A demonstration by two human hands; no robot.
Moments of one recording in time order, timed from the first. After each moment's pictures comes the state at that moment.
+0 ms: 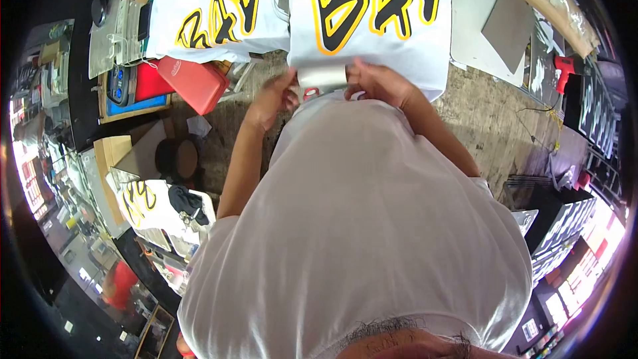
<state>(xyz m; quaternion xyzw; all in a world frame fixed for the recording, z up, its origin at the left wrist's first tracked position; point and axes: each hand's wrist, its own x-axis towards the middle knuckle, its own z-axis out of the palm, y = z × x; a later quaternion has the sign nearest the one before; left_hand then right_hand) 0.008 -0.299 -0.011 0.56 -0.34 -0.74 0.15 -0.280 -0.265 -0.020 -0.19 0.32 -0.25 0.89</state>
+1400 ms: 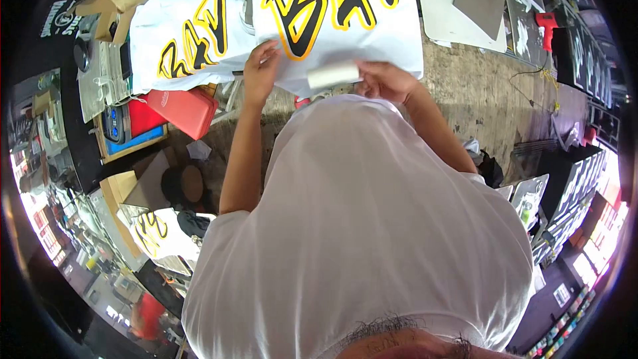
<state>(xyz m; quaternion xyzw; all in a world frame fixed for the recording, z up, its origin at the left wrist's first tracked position) -0.044 -0.351 -0.066 0.52 -0.59 -0.52 0.32 -0.334 -0.226 -0.003 -0.11 0.41 -0.35 0.84</state>
